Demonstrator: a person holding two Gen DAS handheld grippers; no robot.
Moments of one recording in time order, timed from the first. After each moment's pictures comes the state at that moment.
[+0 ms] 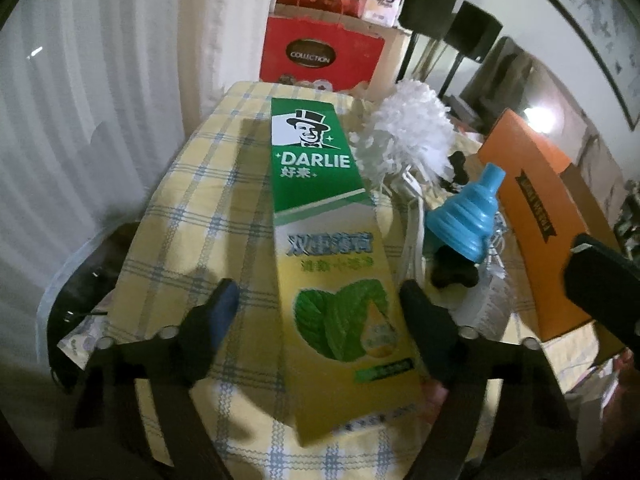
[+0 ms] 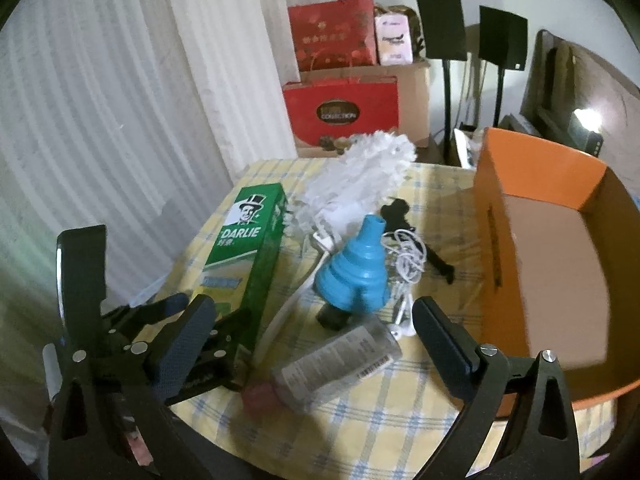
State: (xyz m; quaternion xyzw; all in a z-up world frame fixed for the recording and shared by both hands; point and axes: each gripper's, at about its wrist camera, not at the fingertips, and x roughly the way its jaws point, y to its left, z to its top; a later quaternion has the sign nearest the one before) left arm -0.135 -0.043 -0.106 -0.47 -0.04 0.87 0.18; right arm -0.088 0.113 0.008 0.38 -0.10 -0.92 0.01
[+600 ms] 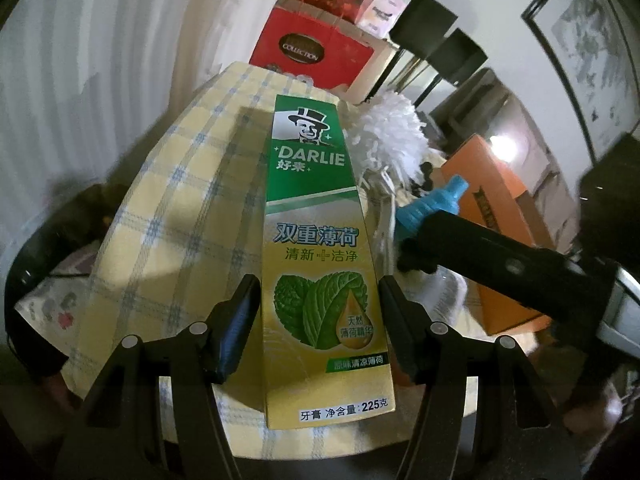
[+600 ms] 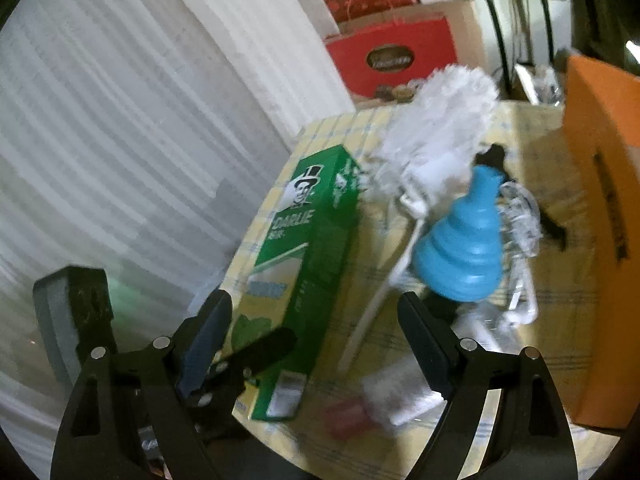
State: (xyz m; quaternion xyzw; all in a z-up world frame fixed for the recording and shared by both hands) left arm -0.123 -0.082 -0.104 -0.48 -0.15 0.83 0.24; right arm -0.132 0.097 -0.022 0.43 -0.22 -0.87 0.12
